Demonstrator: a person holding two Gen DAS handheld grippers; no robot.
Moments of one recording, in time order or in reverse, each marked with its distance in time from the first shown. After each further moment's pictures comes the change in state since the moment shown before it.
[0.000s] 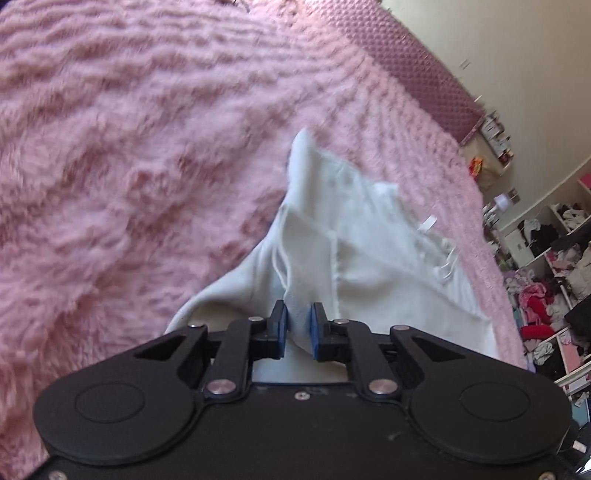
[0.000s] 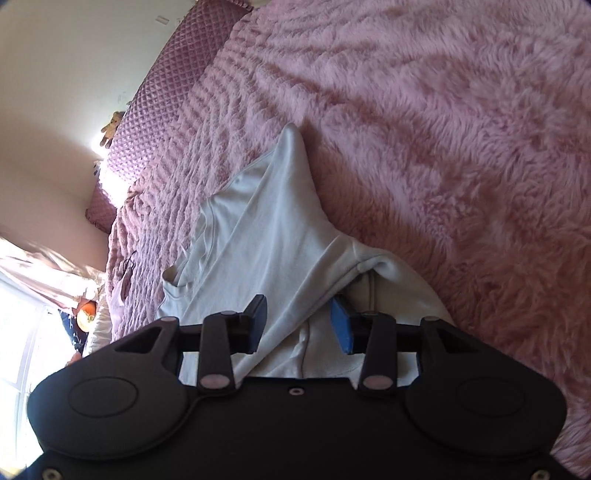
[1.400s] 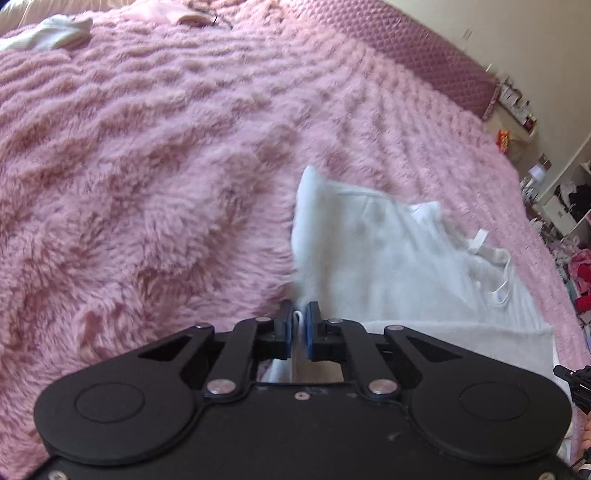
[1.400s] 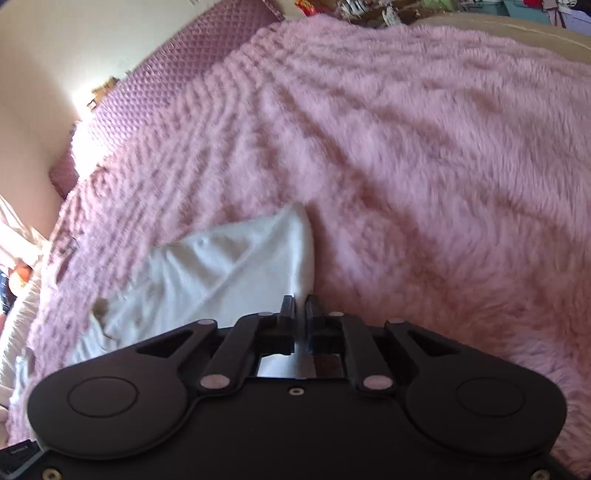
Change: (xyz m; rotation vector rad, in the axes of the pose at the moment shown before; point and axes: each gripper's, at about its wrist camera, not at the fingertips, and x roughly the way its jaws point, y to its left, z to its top) left arm 0.071 -0.025 0.073 0.174 -0.025 0.140; right arm 0.080 0.029 0.077 -0.312 -0.048 -0.205
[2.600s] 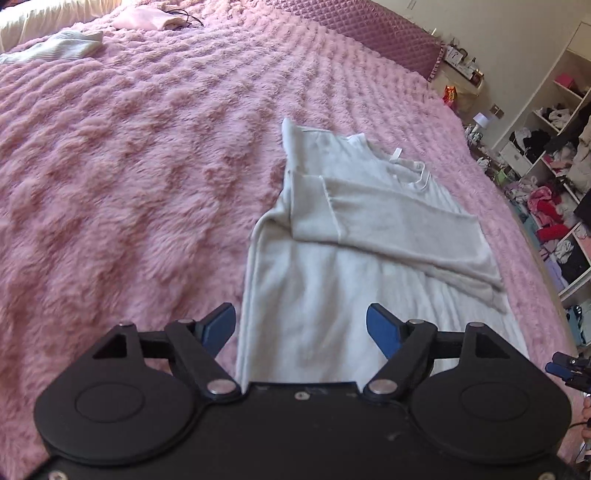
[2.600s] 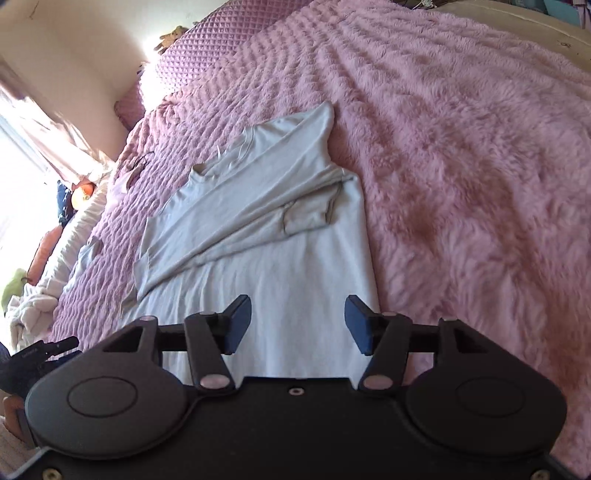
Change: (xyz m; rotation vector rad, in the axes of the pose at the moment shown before) left arm -0.236 0.042 -0.124 0.136 0.082 -0.090; right arm -0.254 -0.039 -0.143 -0.125 0.153 0.183
